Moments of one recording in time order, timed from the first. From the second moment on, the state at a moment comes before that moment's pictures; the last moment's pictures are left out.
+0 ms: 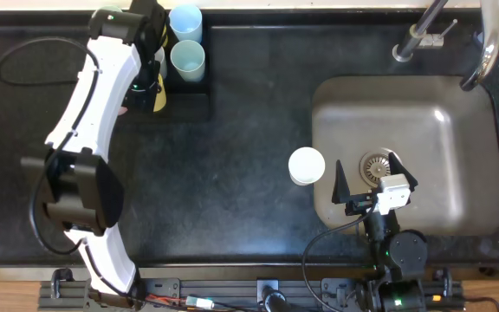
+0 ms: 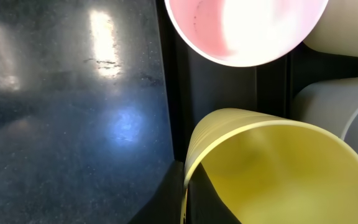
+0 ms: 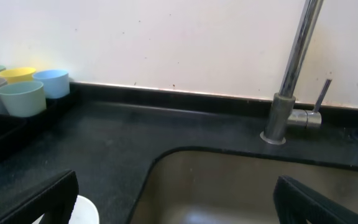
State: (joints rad) left arm -0.17 2.04 1.89 -1.41 -0.26 -1.65; right arm 0.14 0.02 0.02 -0.02 -0.03 -0.01
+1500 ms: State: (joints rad) left arm -0.16 2.13 1.89 -1.42 -0.26 -1.65; right arm 0.14 0.02 0.02 -0.02 -0.03 -0.01
